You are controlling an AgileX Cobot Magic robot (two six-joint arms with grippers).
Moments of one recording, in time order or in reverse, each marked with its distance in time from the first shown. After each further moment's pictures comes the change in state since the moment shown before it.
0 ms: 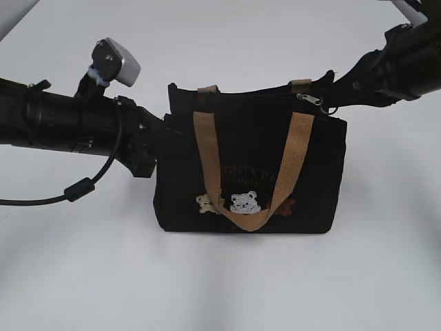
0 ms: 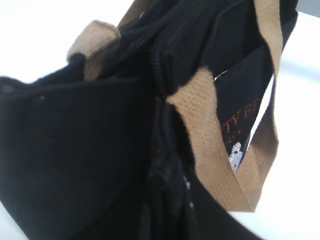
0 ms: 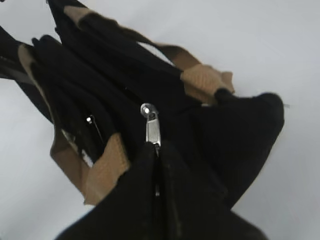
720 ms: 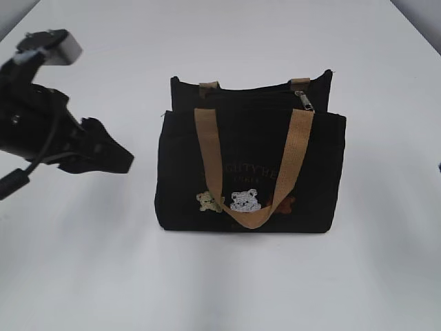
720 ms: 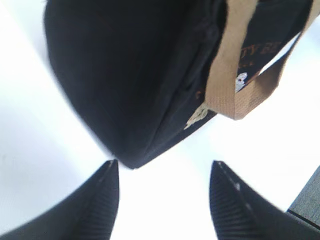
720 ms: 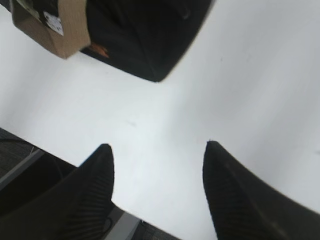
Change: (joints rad) left arm 0.004 -0.280 0.004 0.912 -0.045 -1.322; right arm -0.002 -0.337 0.046 -0.635 0.374 0.673
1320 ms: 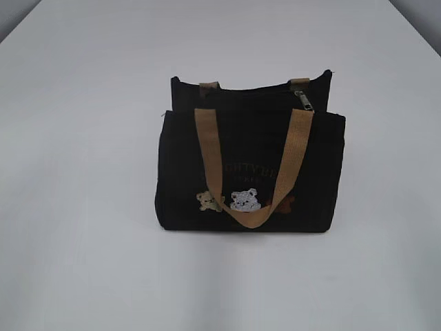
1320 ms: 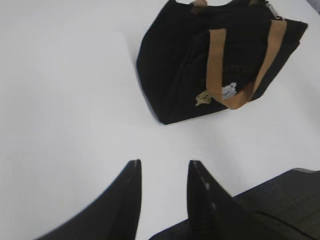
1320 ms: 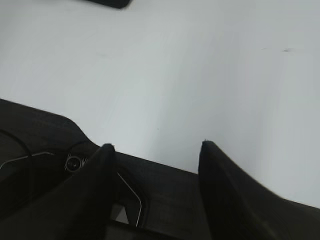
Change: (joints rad) left arm 0.000 -0.840 0.001 0.575 0.396 -0.800; right arm 0.000 -0.754 0.429 -0.139 0.061 0.187
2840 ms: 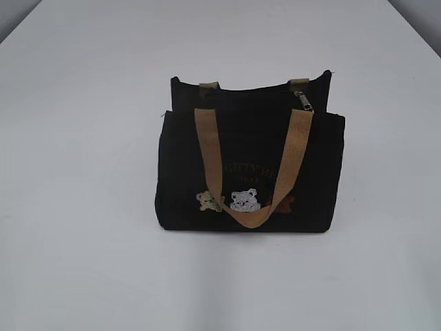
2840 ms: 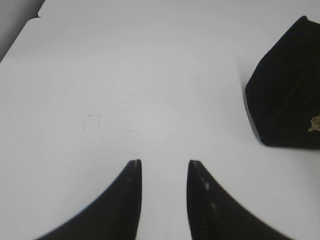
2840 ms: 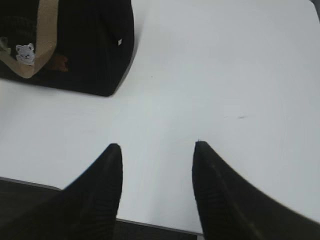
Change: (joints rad) left arm 0.310 -0.621 0.315 0.172 0.061 -0.066; right arm -0.094 -0.397 0.029 0.003 -0.033 0.014
